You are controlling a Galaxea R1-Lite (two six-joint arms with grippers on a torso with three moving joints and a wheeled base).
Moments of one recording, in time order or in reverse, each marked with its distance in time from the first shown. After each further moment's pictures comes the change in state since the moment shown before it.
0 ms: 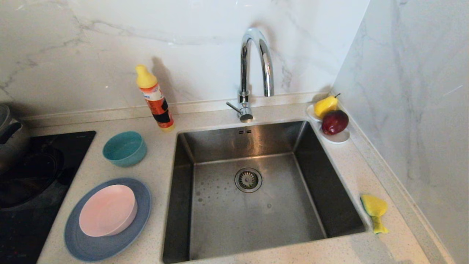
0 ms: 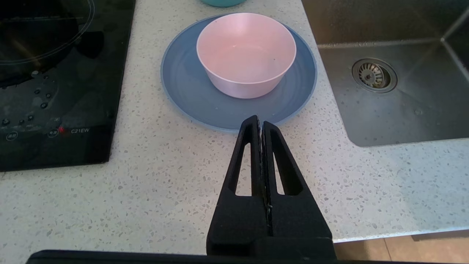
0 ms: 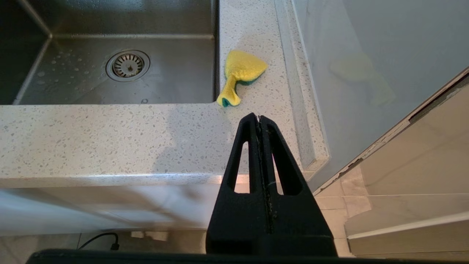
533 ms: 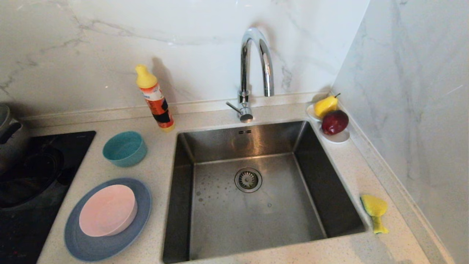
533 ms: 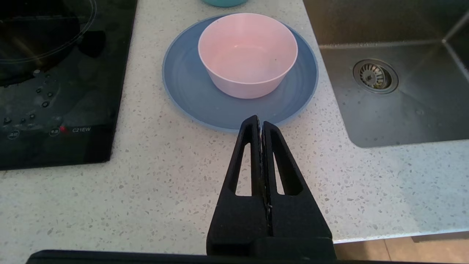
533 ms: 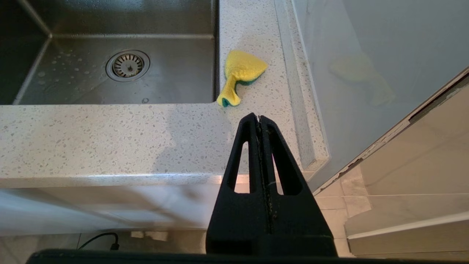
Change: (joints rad) left arm 0.000 0.000 -0.001 0.001 0.008 -0.003; right arm 0.000 0.000 0.000 0.000 0.000 0.000
